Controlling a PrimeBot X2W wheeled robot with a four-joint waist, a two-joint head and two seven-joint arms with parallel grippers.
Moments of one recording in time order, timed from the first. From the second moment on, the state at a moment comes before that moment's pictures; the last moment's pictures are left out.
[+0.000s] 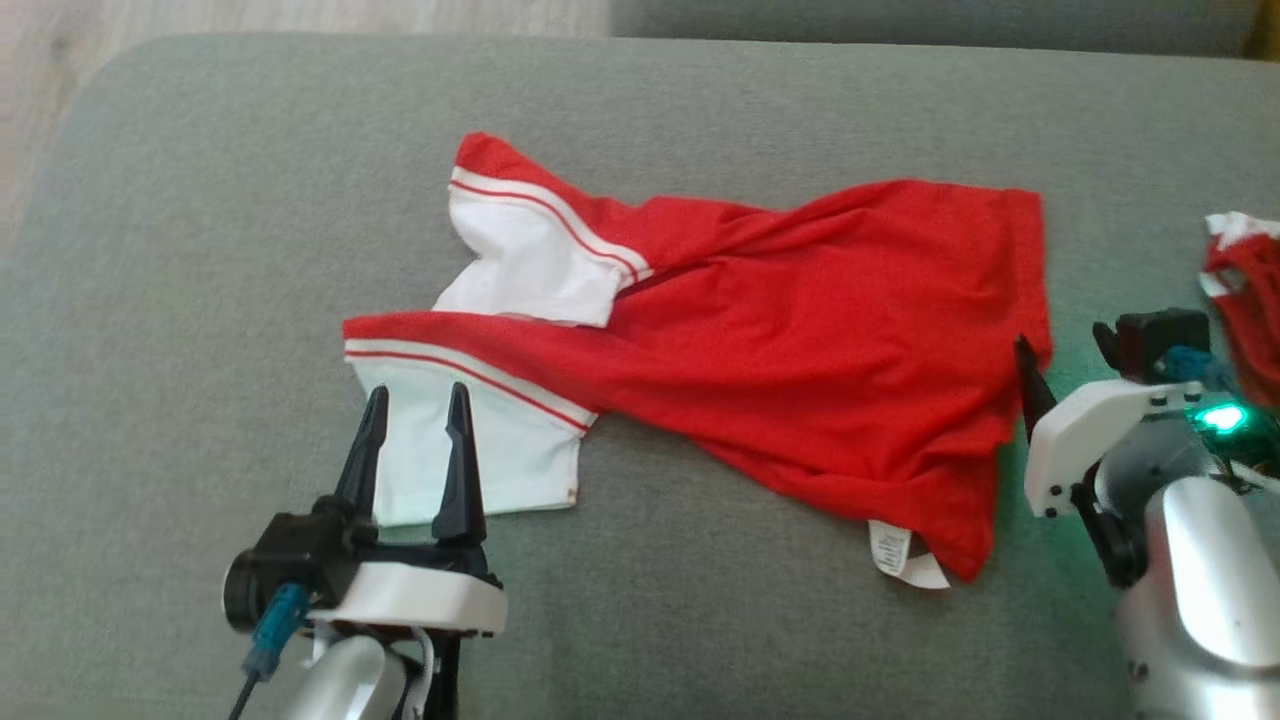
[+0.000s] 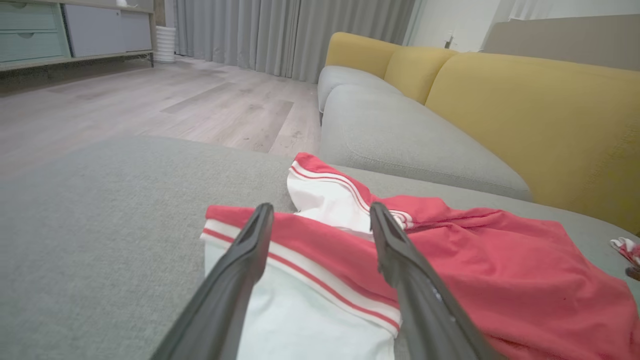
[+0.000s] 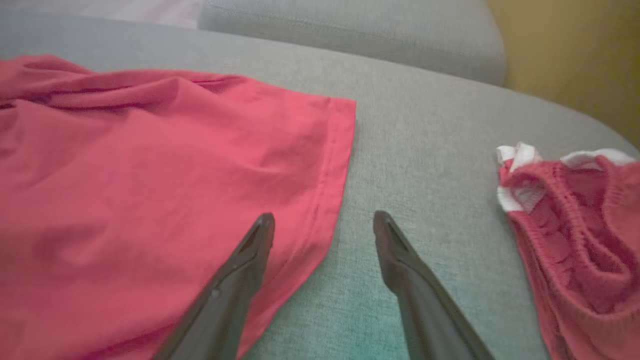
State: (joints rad) left arm -0.16 0.24 -0.52 0.12 -0.57 0.25 -0.25; right arm -0.30 -0.10 -0.08 0.36 -0.09 0.13 0.28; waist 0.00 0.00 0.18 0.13
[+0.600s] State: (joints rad) left arm -0.16 0.21 -0.51 0.12 -0.55 0.24 -0.25; right arm -0.45 -0.18 0.01 0.57 0.06 0.13 0.37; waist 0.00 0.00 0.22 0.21
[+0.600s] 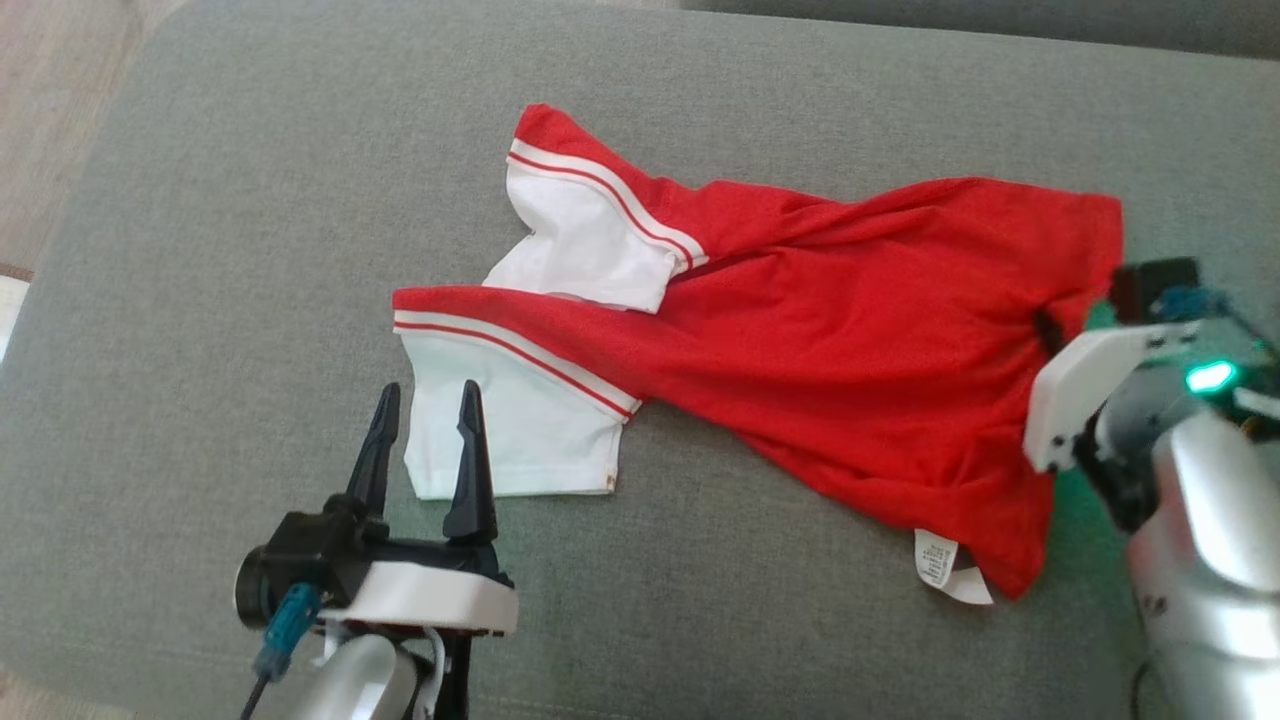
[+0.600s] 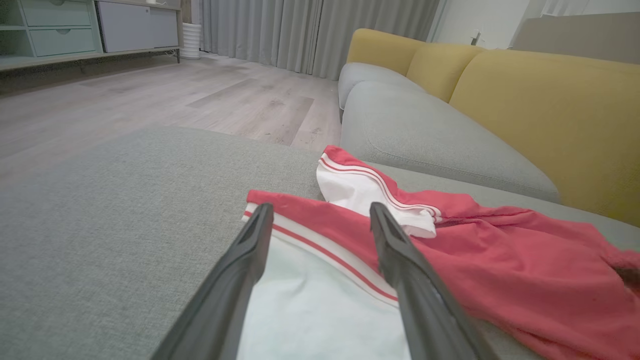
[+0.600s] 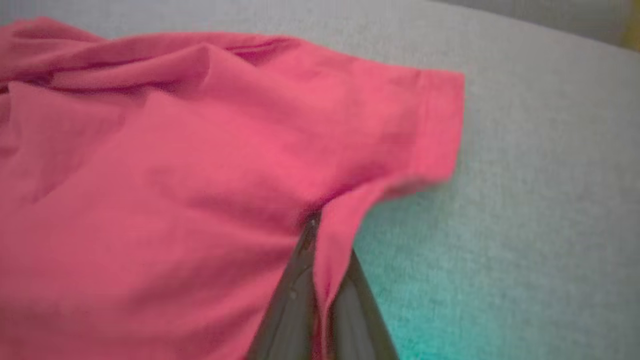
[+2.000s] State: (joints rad) left arm -0.08 0.20 -0.51 0.19 -0.53 0.20 -0.25; right arm -0.30 -0.07 -0.09 0.42 -0.08 0.13 -0.11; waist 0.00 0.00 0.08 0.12
